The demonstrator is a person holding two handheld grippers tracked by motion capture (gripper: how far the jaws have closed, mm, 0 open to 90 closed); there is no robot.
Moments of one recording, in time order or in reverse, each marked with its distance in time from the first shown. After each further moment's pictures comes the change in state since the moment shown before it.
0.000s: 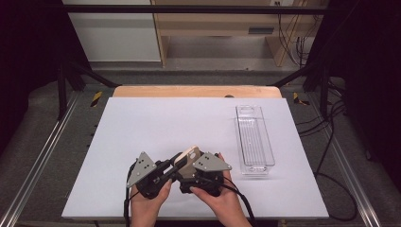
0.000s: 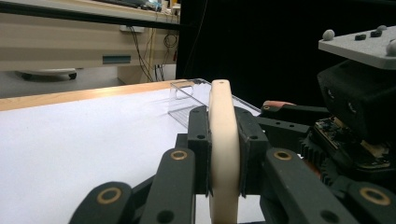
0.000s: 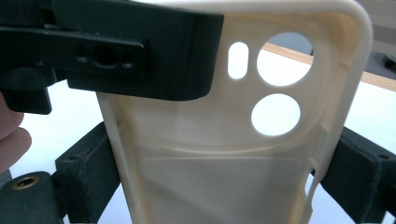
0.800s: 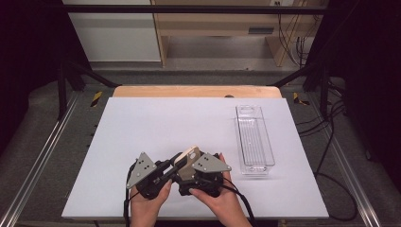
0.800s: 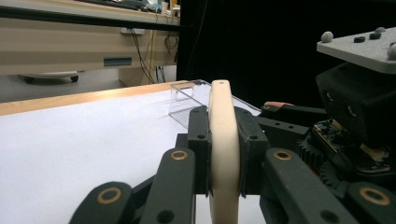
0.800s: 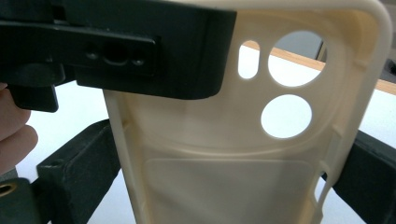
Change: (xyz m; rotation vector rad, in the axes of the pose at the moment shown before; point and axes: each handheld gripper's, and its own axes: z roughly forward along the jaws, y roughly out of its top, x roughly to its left) left arm -0.002 0.001 -0.001 -0.003 0.003 0.015; right arm 0.002 -0.001 0.001 -0.018 0.020 -0.011
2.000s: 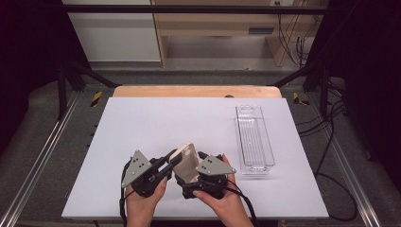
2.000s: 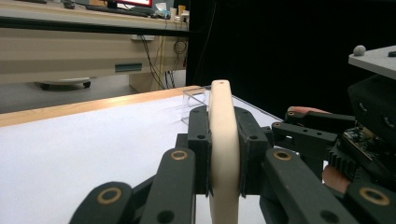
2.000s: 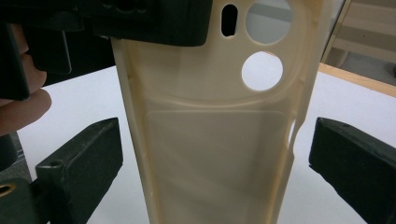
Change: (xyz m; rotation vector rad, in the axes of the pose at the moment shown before) left arm 0.006 0.006 -0.006 -0.015 0.036 0.025; right arm -0.003 -0.003 -0.011 -0.002 0.019 -0.019
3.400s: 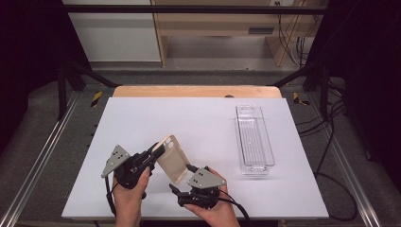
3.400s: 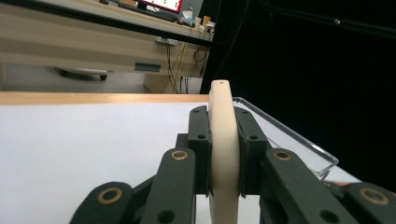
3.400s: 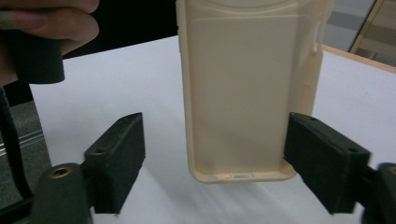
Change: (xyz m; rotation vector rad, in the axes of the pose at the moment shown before) left arm 0.044 -0.006 -0.014 -0.046 0.073 -0.128; right arm 0.020 -0.033 0.016 0.007 0.064 -0.047
